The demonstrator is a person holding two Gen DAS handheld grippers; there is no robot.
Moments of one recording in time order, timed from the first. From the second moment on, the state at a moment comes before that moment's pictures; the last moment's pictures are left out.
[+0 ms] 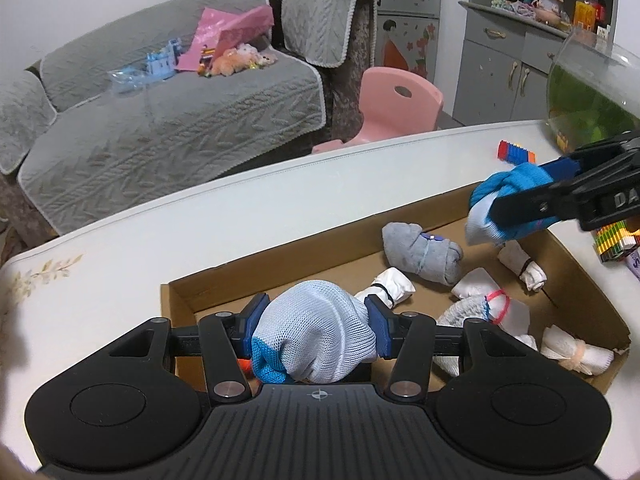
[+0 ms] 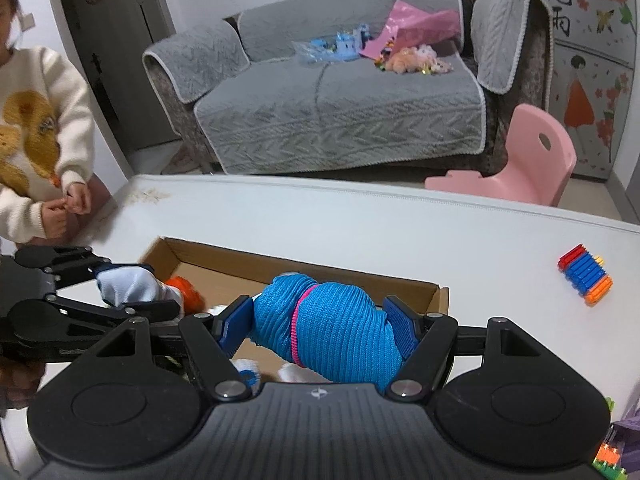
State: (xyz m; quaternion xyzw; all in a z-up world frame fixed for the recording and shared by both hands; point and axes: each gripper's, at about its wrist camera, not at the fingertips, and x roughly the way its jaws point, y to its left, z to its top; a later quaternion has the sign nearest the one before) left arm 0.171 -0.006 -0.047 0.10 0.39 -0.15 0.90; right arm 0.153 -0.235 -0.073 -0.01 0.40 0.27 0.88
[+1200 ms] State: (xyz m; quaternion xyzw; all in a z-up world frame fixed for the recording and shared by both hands) left arm 0.030 0.021 -0.009 0.08 0.34 -0.22 0.91; right arm 0.037 -0.257 -0.029 -0.05 0.34 0.35 0.87
